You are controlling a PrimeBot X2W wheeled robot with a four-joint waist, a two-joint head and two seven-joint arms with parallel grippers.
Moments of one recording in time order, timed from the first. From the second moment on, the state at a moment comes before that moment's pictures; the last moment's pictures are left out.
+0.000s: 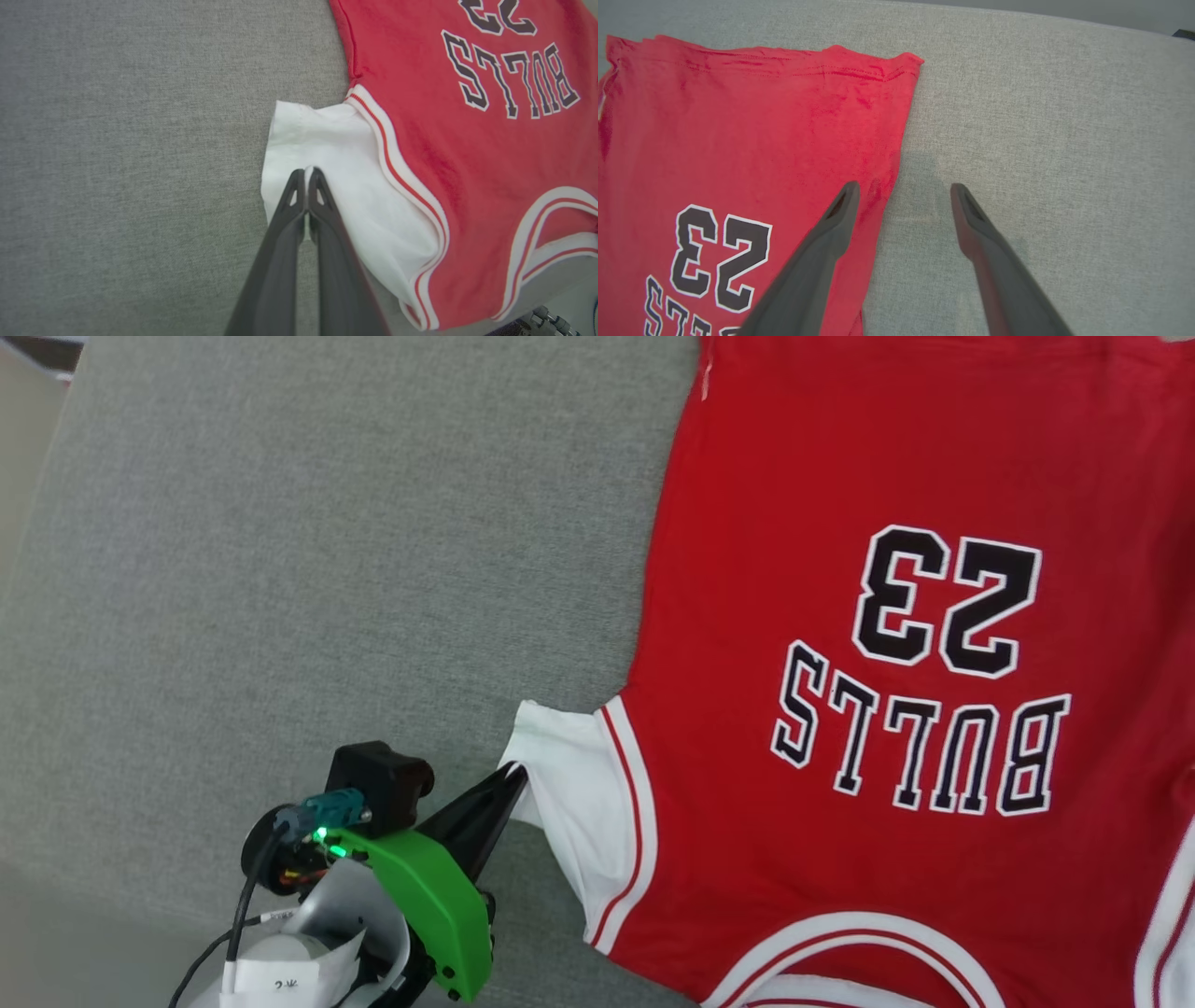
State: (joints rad) left arm -0.18 0.55 -0.58 -0.27 -0.68 0.10 0.27; right arm -0.84 -0.55 -0.16 0.12 0.48 0.13 1.25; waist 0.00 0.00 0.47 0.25
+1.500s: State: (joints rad) left arm -0.25 0.48 -0.59 -0.20 -0.70 0.08 0.20; right arm -0.85 -0.58 -0.11 0.38 0.38 0.13 1.17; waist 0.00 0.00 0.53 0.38
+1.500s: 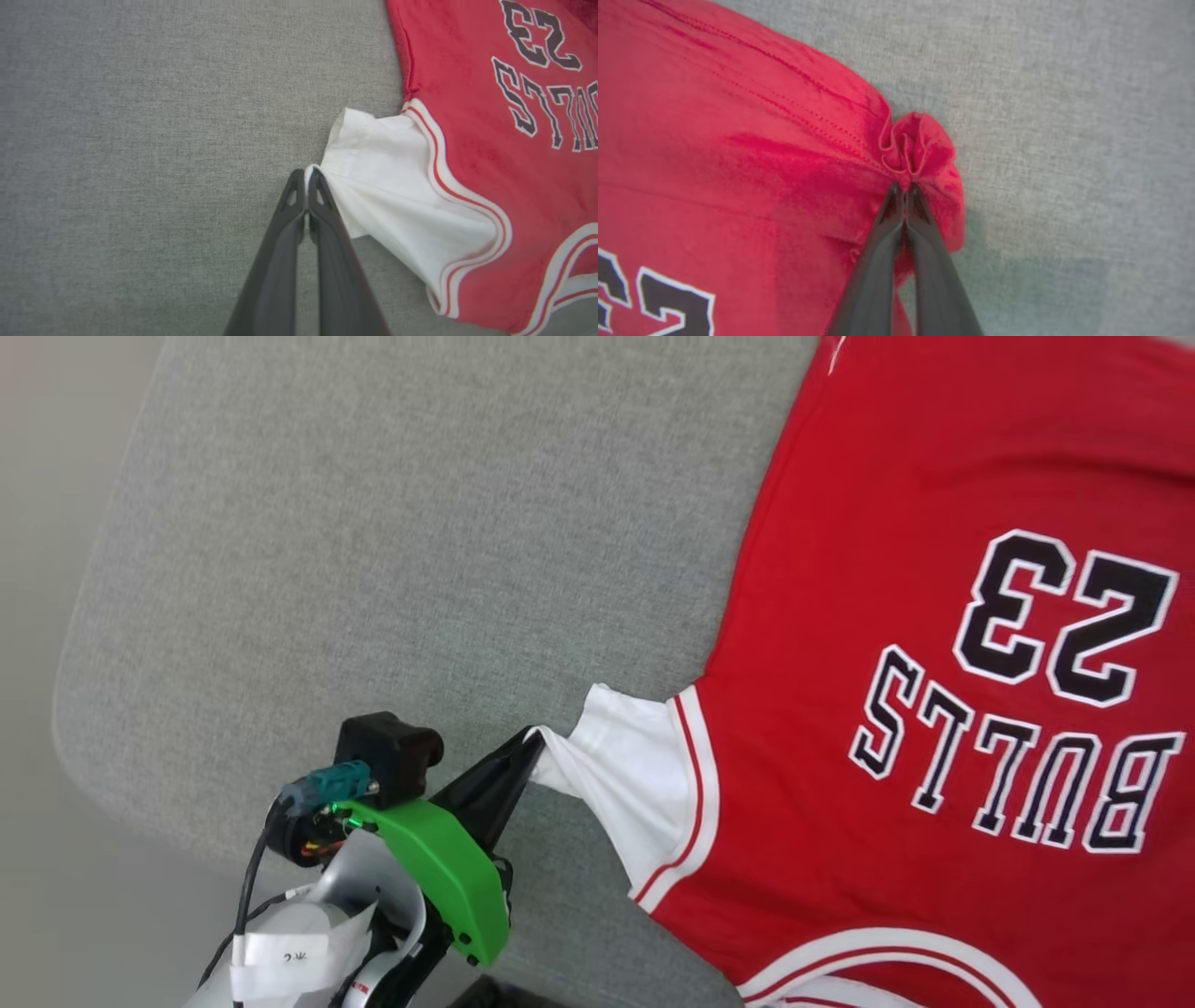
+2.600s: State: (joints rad) left arm -0.05 0.49 -0.55 -0.11 -0.81 0.13 0.14; right arm 0.05 -0.49 -0.16 0.09 0.59 0.13 0.93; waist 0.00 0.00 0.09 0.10
